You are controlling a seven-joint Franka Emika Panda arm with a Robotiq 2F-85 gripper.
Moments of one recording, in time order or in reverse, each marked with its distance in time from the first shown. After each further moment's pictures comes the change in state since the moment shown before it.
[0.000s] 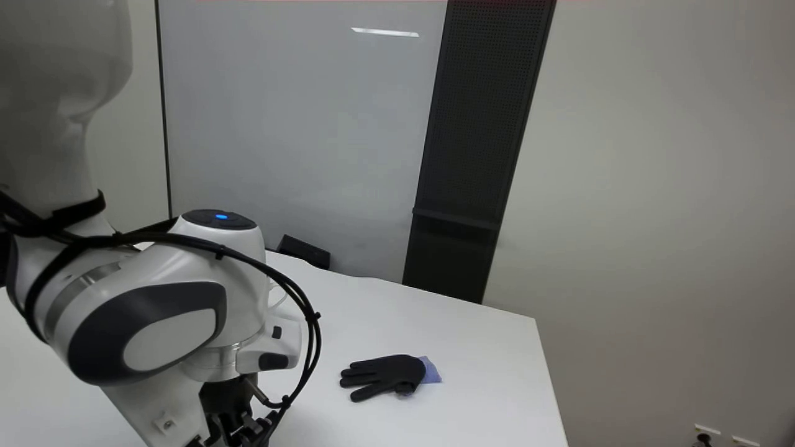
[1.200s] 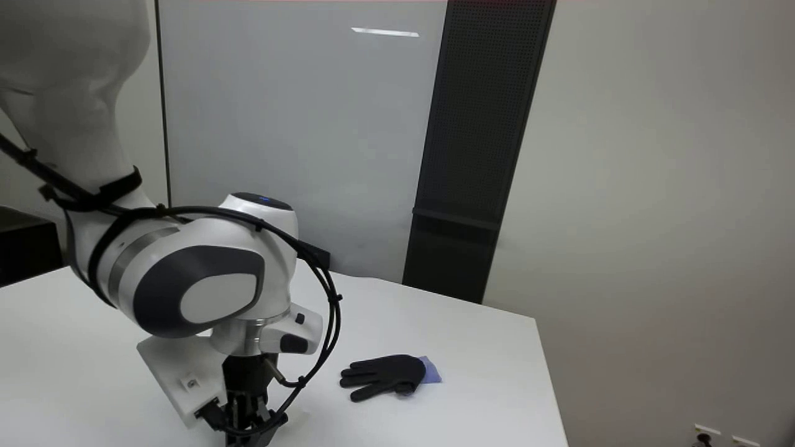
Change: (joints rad) arm 0.093 -0.010 -0.116 0.109 0.008 -0.247 0.113
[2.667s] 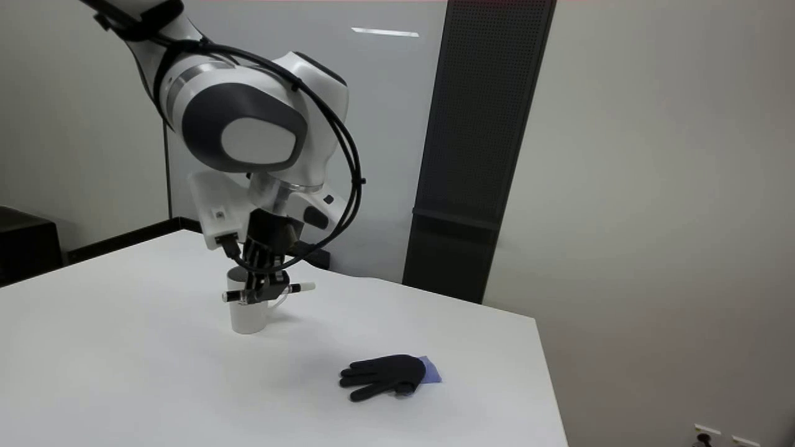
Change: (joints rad) arm -0.059 -0.233 0.072 0.205 0.314 -0.355 0.033
